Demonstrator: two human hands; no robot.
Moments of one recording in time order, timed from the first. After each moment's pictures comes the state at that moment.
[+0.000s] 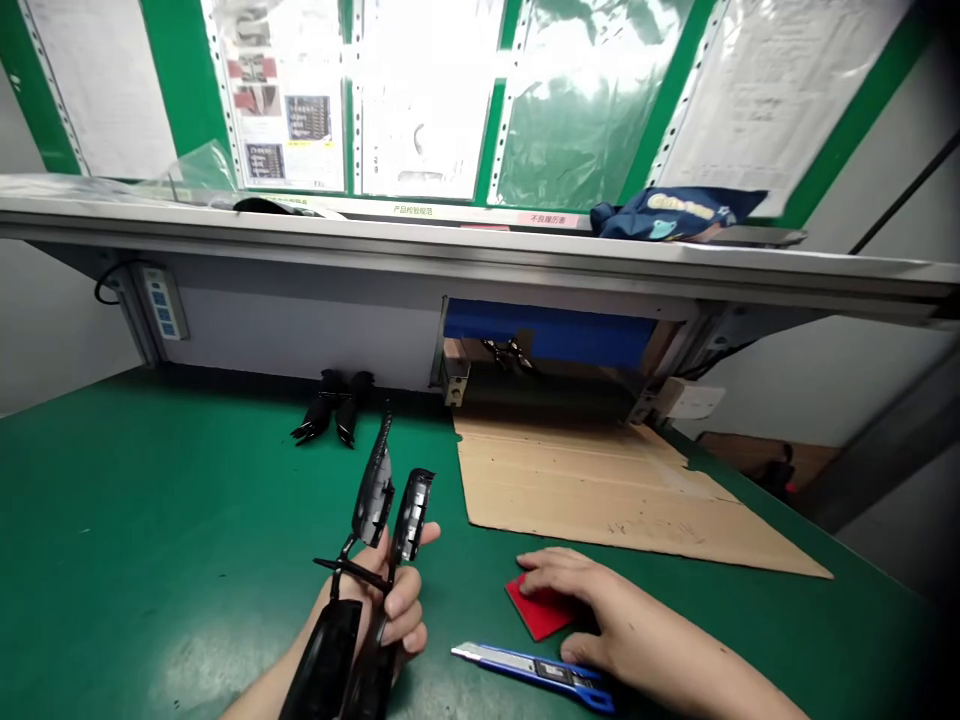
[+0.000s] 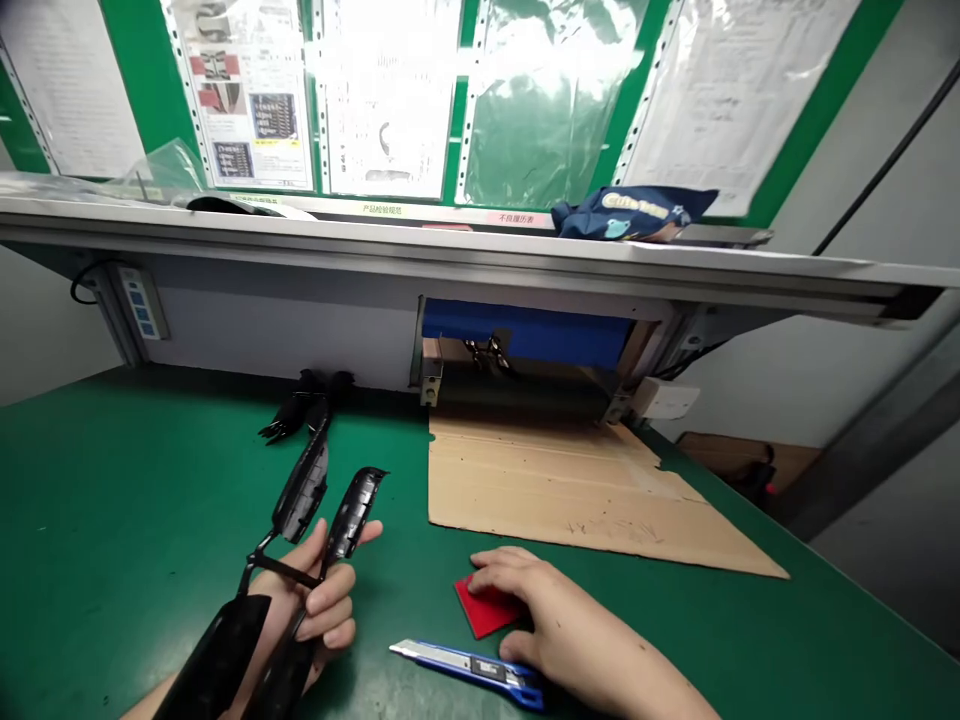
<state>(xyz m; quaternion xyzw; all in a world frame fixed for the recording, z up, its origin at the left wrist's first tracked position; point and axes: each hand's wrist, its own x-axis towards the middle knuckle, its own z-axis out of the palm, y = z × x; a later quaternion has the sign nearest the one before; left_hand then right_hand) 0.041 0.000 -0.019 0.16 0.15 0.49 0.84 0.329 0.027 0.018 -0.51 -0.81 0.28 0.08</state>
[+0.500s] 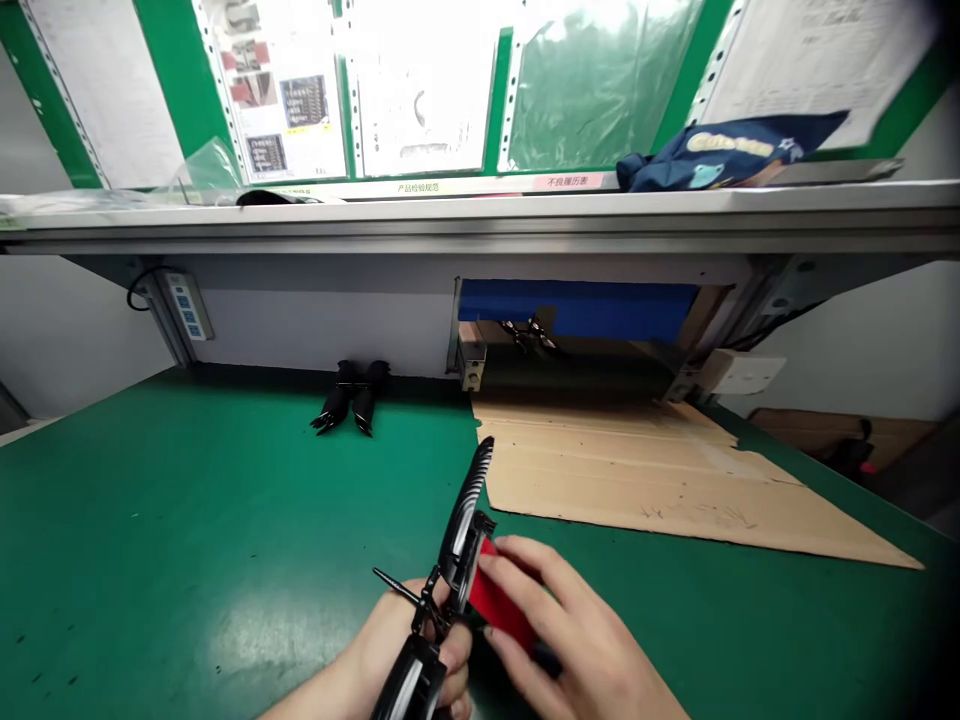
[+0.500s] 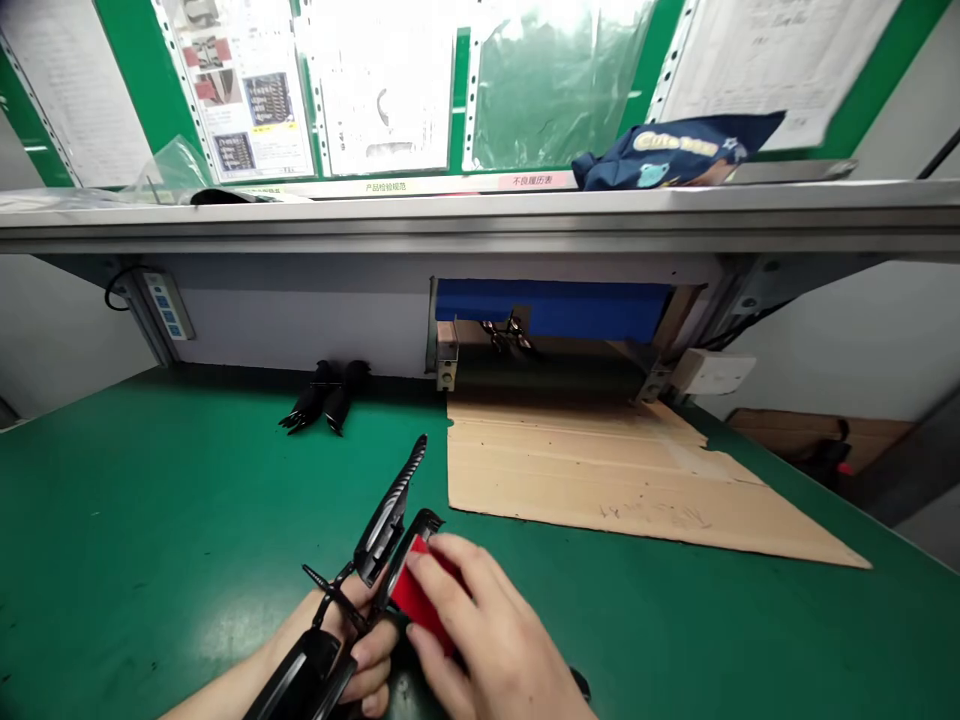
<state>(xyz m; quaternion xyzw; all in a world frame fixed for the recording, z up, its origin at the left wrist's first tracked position) 0.061 -0.010 -0.036 0.25 0.26 0.33 0.87 0.252 -0.019 0.000 -0.30 -0.89 0.05 0.34</state>
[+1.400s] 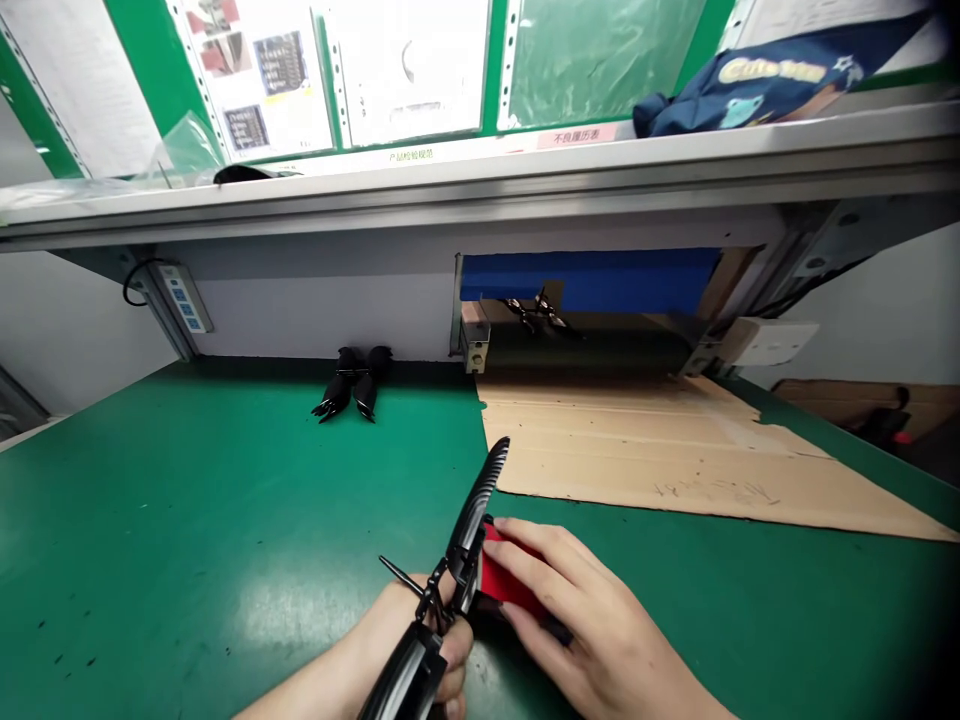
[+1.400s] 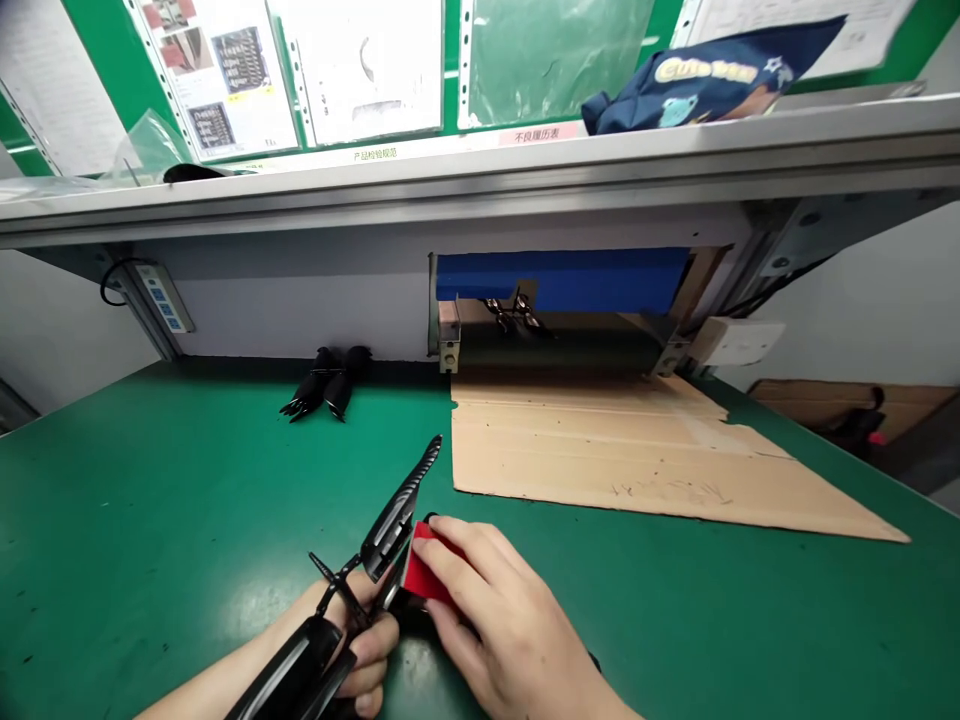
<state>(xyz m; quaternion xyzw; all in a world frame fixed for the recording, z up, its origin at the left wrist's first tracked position) 0.062 -0.017 -0.025 0.24 0.36 0.27 0.86 0.256 -0.016 -0.001 -0.26 -0.90 0.07 0.33</state>
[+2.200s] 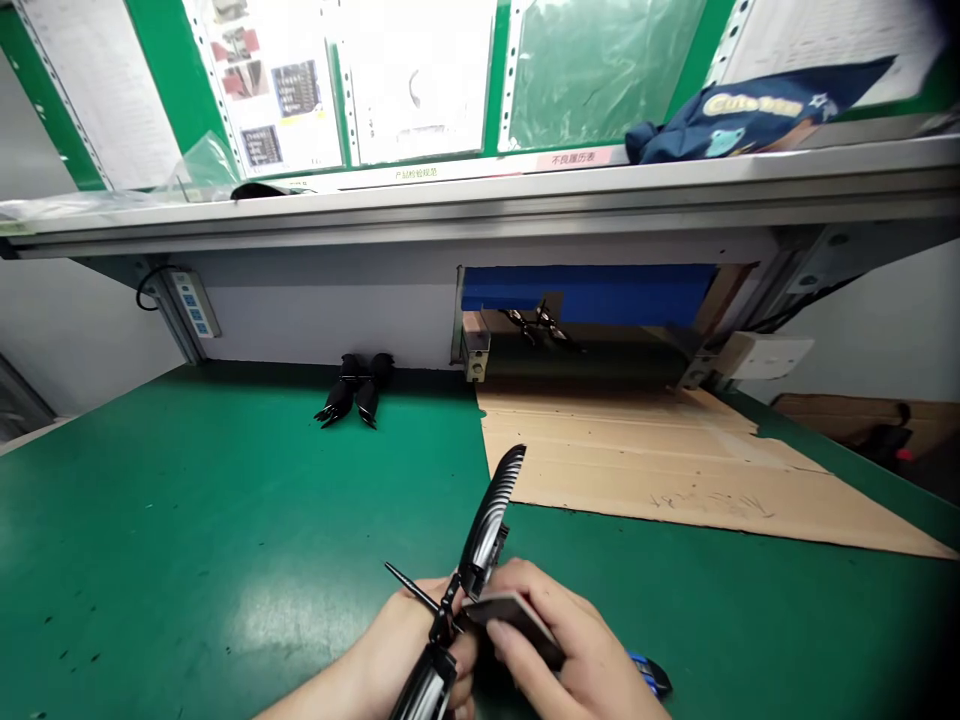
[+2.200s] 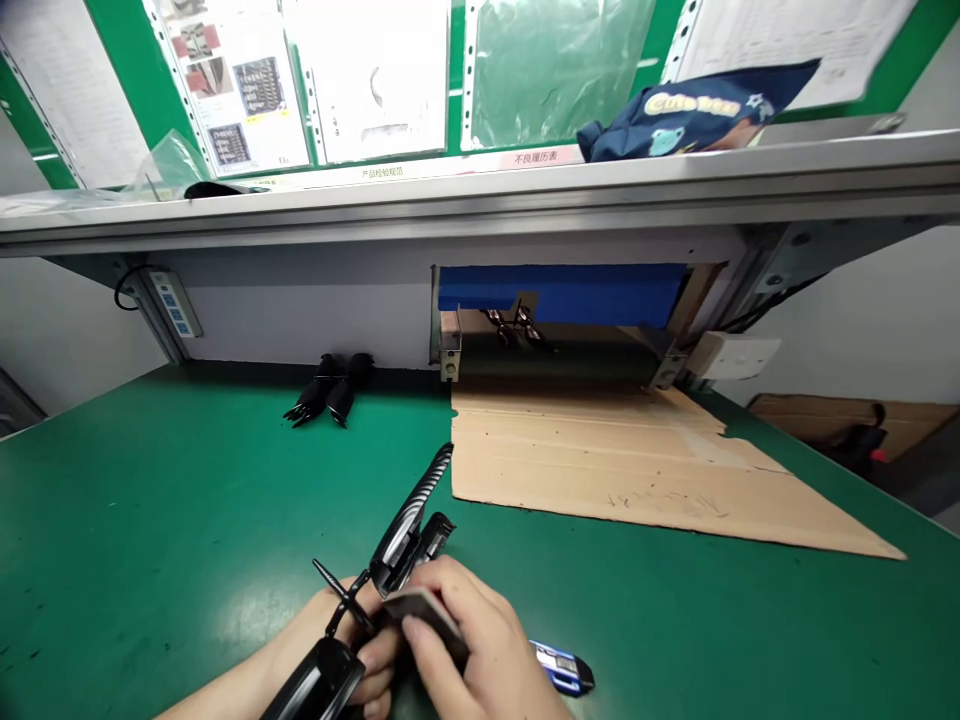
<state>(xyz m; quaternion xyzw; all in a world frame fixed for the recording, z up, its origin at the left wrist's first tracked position) 0.066 -0.021 -0.033 0.27 0.33 0.34 0.84 0.243 -0.023 -0.002 -0.37 -0.76 0.37 0.39</state>
